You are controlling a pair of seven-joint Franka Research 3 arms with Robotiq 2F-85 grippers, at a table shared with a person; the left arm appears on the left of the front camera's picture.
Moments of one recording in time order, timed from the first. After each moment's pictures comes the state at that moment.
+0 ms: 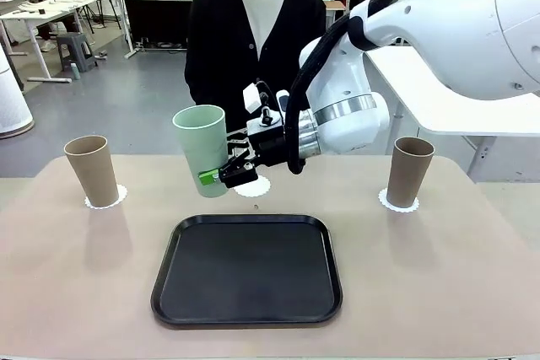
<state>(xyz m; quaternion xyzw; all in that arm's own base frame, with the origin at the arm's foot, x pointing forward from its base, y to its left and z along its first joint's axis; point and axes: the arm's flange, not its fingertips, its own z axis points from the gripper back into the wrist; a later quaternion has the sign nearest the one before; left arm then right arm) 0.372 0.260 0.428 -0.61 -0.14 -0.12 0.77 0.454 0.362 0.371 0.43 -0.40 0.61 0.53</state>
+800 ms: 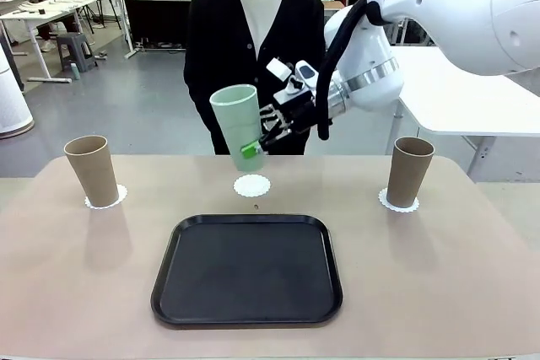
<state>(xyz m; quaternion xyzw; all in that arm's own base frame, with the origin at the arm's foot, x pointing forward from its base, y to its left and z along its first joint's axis) 0.372 0.260 0.428 -0.61 -0.15 -0.12 0.77 0.565 0.309 0.407 0.46 -0.32 0.66 0.50</state>
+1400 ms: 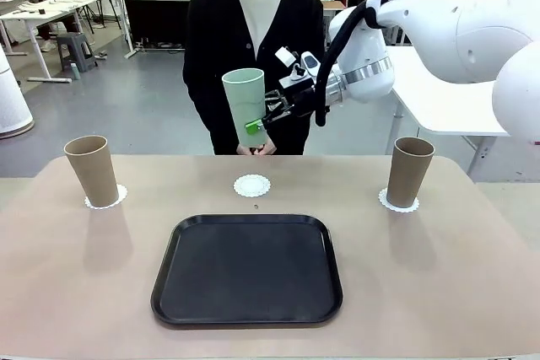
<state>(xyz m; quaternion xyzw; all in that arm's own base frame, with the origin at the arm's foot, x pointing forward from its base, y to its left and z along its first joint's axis) 0.372 0.260 0.428 -0.61 -0.15 -0.12 0.77 0.640 0.296 0.390 0.46 -0.35 0.63 0.52</state>
